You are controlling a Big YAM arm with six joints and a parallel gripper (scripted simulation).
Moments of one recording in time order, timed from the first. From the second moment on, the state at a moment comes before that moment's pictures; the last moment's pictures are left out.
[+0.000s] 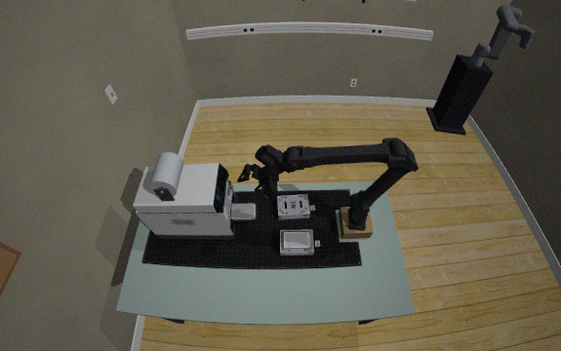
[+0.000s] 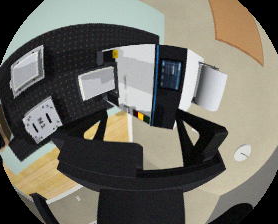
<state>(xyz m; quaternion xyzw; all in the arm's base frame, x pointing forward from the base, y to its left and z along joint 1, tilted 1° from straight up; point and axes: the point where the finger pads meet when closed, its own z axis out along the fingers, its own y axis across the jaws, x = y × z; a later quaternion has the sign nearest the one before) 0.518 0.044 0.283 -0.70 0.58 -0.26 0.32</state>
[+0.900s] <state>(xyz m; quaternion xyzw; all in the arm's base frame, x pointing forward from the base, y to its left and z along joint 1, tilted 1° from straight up) 0.517 0.044 0.281 -0.70 0.58 -0.26 0.32</state>
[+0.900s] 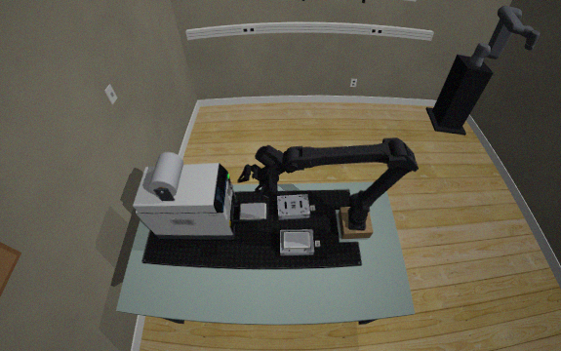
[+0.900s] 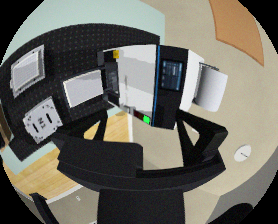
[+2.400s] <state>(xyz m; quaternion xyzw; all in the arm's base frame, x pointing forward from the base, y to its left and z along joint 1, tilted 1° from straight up) 0.497 -0.019 0.256 -0.56 0.72 -0.19 0.37</state>
